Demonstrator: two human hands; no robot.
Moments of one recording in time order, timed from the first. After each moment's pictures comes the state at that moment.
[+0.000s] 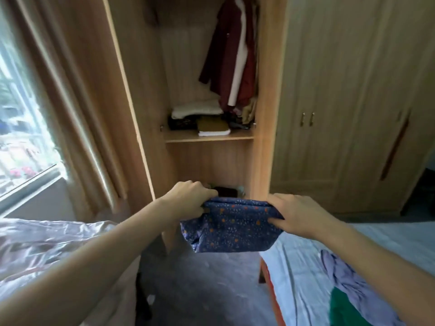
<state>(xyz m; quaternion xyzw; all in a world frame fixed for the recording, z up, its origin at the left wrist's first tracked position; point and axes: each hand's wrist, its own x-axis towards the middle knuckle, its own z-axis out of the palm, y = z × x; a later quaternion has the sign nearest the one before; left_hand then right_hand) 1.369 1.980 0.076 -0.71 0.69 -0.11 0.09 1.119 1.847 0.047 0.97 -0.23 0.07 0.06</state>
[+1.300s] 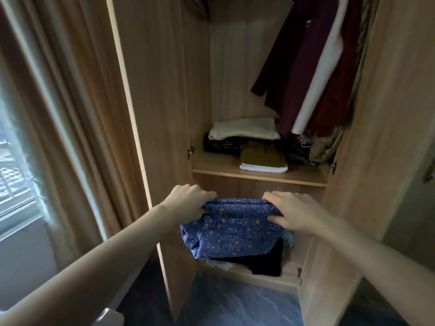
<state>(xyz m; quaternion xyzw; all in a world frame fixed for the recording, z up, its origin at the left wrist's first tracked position) 1.725 1.649 0.083 -0.82 0.54 -0.14 0.10 1.537 1.443 0.068 0.99 -0.11 0.07 0.07</state>
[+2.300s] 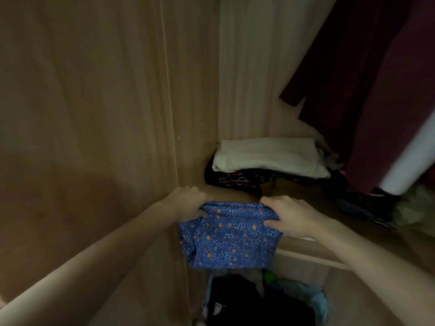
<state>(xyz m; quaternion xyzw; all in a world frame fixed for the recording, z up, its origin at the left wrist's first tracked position) 2.139 1.354 0.064 -0.81 0.58 -0.06 0.08 1.932 1.153 0.061 1.00 -0.09 0.05 0.00</state>
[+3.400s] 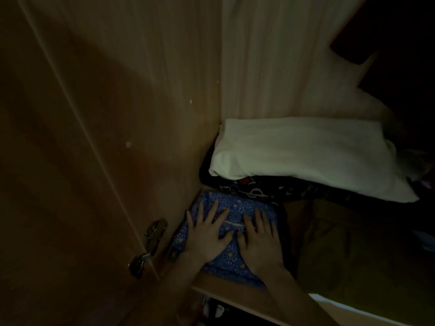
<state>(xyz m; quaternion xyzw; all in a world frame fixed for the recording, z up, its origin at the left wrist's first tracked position) 2.289 1.170 -0.134 -0.91 0.40 0.05 -0.09 2.167 1.049 -0.137 0.96 -0.28 0.04 -0.09</state>
